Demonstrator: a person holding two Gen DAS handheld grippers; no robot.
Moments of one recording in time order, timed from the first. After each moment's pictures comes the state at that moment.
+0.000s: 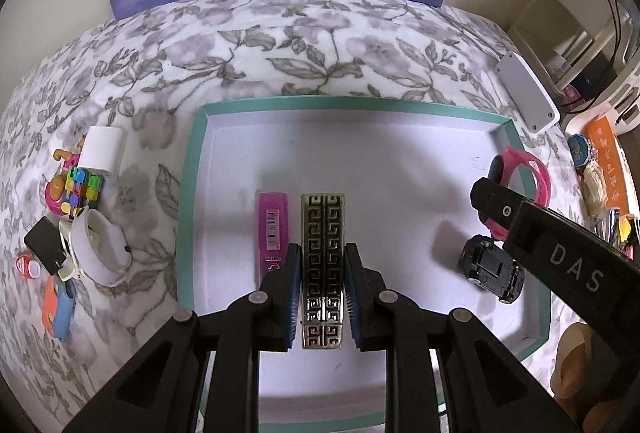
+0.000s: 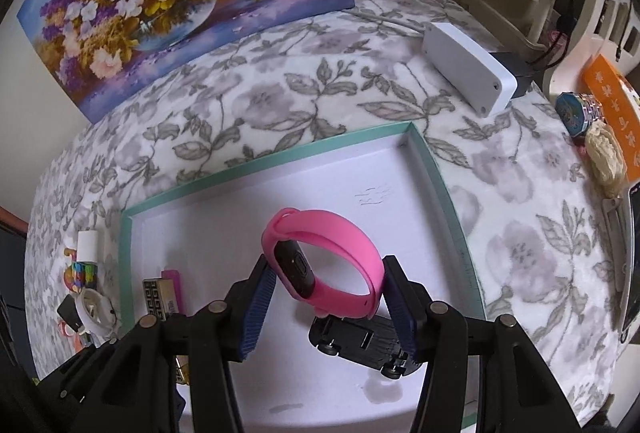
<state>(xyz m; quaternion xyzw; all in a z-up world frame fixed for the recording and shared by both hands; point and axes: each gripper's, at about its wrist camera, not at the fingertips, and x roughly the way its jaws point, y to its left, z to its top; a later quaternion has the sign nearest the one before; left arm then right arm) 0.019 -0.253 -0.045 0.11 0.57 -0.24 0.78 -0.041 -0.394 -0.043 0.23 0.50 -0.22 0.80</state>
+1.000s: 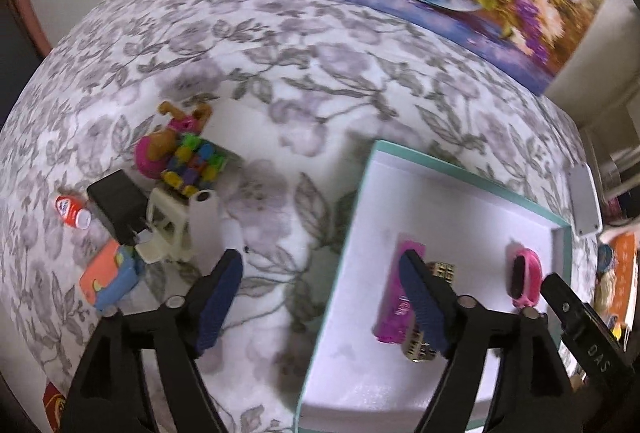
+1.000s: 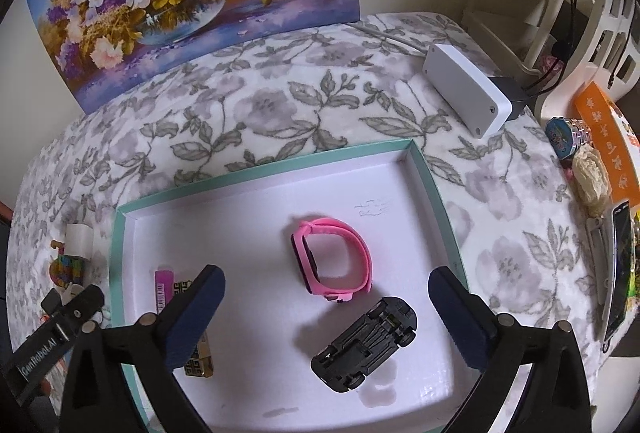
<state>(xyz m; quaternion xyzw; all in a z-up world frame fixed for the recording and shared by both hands) 0.068 -0.164 -0.038 -0.01 0.57 -0.11 0.81 -0.034 -0.382 -0.036 0.19 0.50 -0.24 0.81</state>
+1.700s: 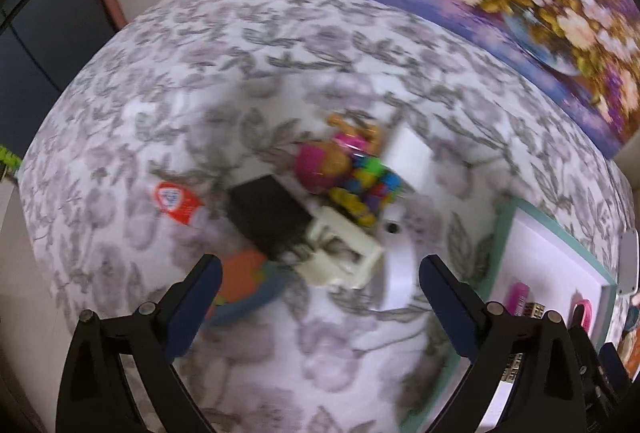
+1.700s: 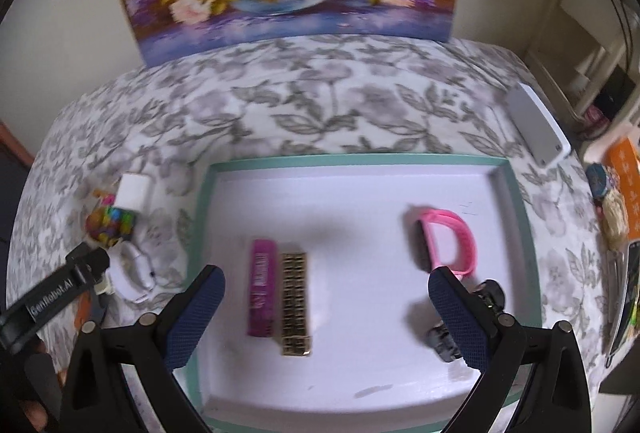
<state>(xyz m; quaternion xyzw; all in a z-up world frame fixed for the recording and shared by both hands) 0.089 -0.066 -0.030 -0.03 0.56 0.02 0.82 -0.002 -0.287 -0.022 0.12 0.51 -0.17 0.83</state>
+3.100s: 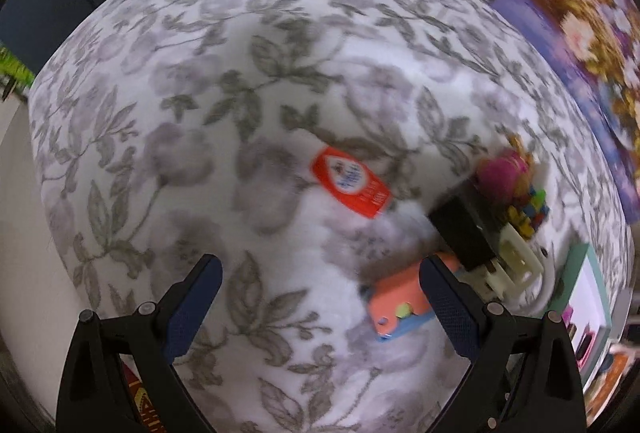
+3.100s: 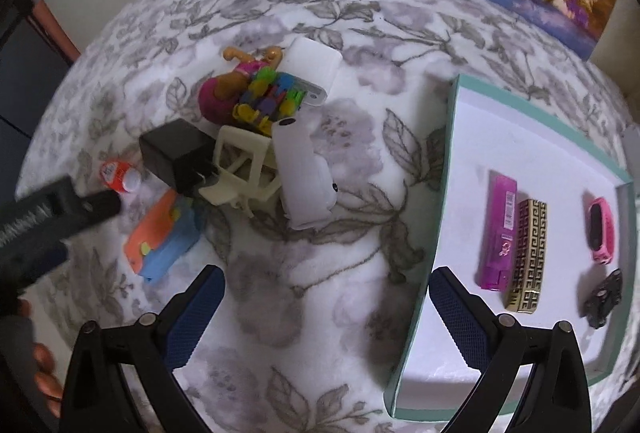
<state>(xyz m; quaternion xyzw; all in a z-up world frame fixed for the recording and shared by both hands) 0.087 0.071 -0.070 -0.13 0.62 0.09 0.77 0.032 -0.126 -0.078 0.05 0.59 -0.05 0.80</state>
